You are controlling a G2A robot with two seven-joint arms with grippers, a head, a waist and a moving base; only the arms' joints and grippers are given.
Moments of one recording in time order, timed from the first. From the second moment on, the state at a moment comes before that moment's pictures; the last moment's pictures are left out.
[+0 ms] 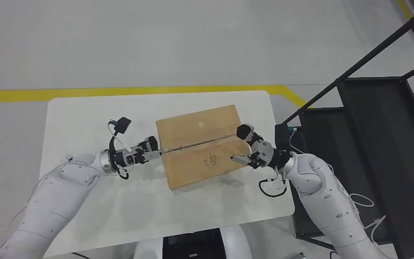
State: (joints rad) left arm 1.01 -0.93 -0.88 -1.20 -0.30 -0.94 -0.82; right arm -1.51 -1.05 1.41 -1.66 -0.69 -0.97 0.07
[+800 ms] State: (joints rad) left arm 1.11 -0.90 -1.02 -1.26 -0.24 -0.97 -0.71; right arm -1.49 -1.05 1.39 -1.66 -0.70 -0.96 0.08
